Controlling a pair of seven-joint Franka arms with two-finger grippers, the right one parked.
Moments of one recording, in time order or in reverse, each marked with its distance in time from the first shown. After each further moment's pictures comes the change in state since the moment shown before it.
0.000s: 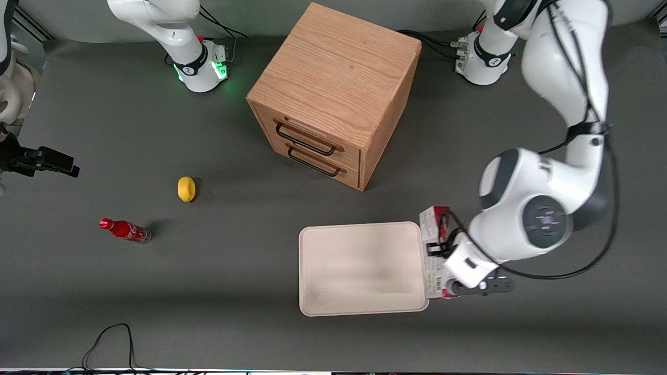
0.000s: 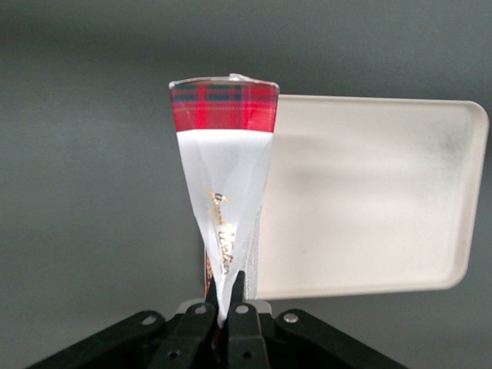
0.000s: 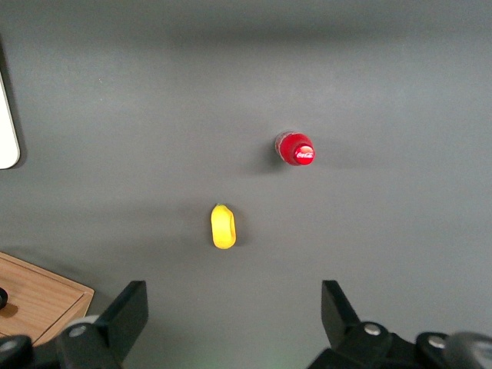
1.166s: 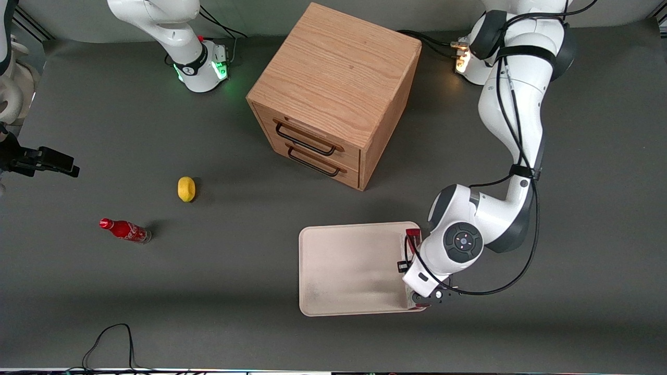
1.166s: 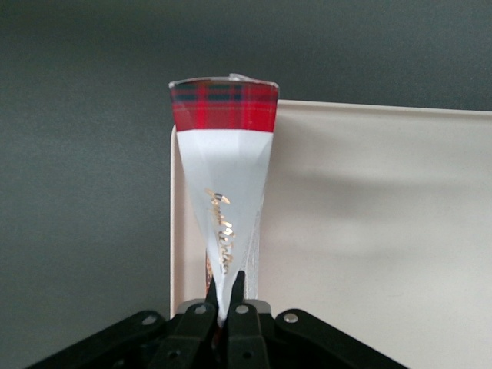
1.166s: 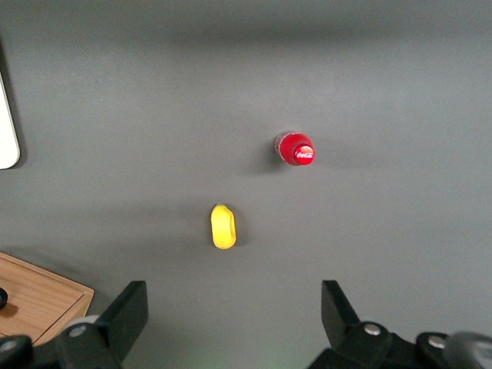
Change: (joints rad) arm -0.056 0.181 0.030 -0.003 0.059 0.200 -0.064
